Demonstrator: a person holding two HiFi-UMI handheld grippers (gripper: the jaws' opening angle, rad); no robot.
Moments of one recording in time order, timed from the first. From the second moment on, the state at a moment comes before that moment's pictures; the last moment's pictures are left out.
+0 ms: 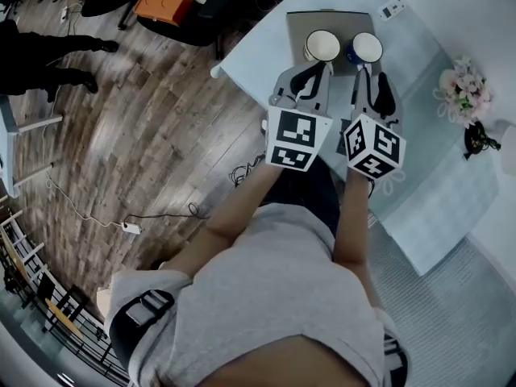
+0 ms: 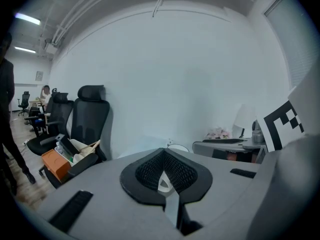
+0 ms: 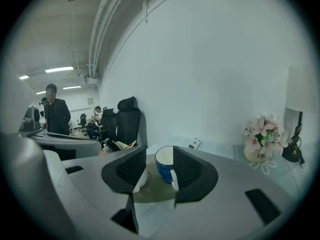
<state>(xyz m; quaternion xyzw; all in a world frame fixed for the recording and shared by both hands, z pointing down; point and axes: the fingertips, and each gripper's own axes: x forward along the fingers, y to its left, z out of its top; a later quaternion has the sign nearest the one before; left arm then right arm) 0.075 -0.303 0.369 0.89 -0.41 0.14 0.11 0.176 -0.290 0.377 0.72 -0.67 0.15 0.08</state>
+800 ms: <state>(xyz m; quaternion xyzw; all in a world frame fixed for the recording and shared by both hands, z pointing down) 0.089 -0.312 0.395 0.88 -0.43 0.17 0.14 0.195 -0.342 0.450 0.67 -0.70 0.21 0.14</state>
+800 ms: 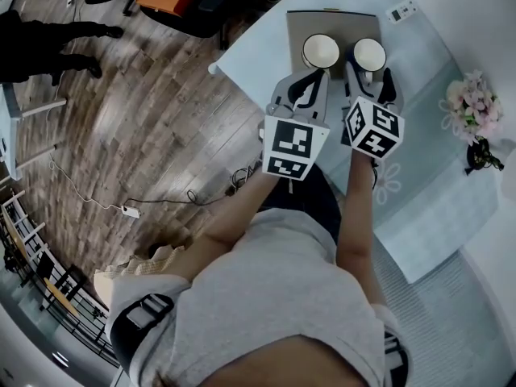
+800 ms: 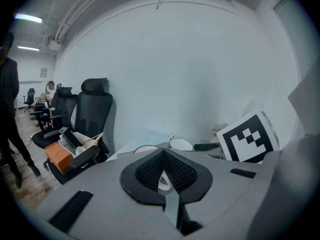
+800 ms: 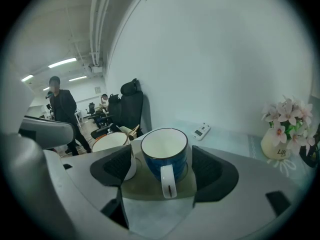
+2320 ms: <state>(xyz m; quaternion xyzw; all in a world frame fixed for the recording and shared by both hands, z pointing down) 0.089 -0.326 0.391 0.87 -0.44 0.17 0.14 0.203 -0.371 0.444 0.68 -0.70 0.17 0.12</state>
